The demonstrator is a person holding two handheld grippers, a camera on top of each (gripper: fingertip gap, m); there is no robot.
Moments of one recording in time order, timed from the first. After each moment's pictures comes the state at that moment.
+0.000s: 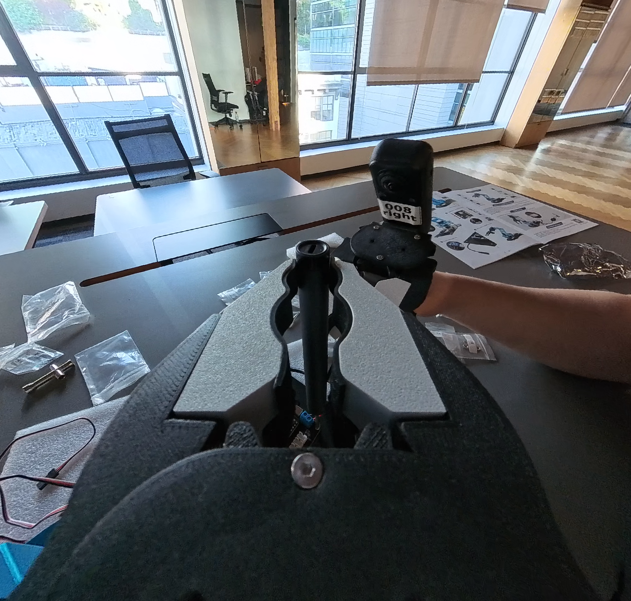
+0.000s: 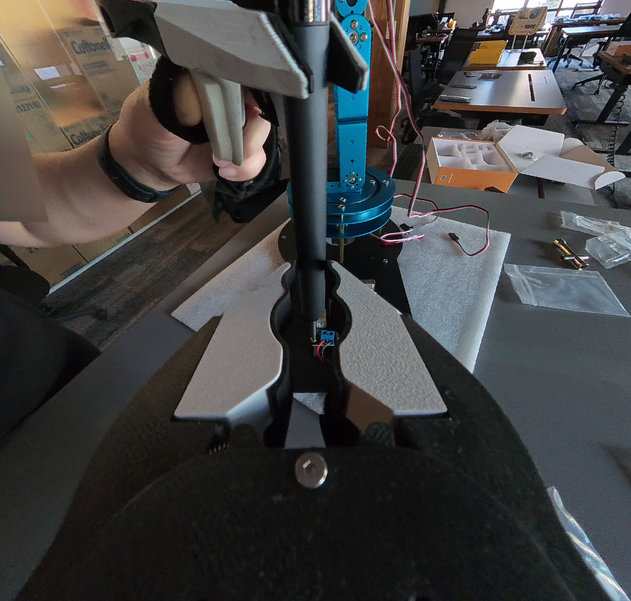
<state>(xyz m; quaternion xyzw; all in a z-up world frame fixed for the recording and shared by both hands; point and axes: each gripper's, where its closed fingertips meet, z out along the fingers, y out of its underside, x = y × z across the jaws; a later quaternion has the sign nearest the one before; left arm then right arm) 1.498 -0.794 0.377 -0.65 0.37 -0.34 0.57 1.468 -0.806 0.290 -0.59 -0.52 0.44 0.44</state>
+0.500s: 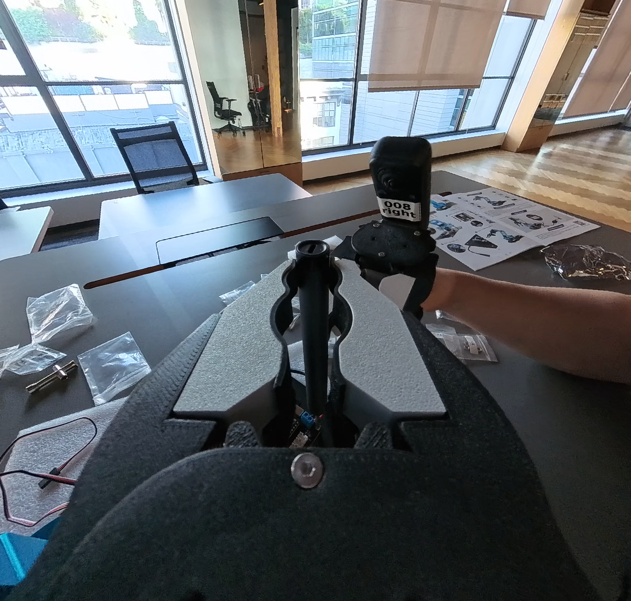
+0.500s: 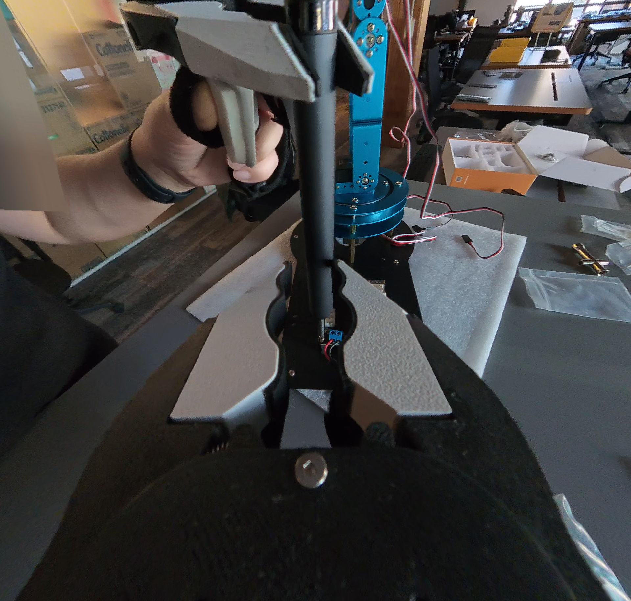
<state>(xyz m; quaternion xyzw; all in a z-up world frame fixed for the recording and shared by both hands) 1.496 -0.797 0.377 -0.65 0.37 -0.34 0.58 1.471 -0.812 0.292 -0.57 -0.53 0.46 0.43</state>
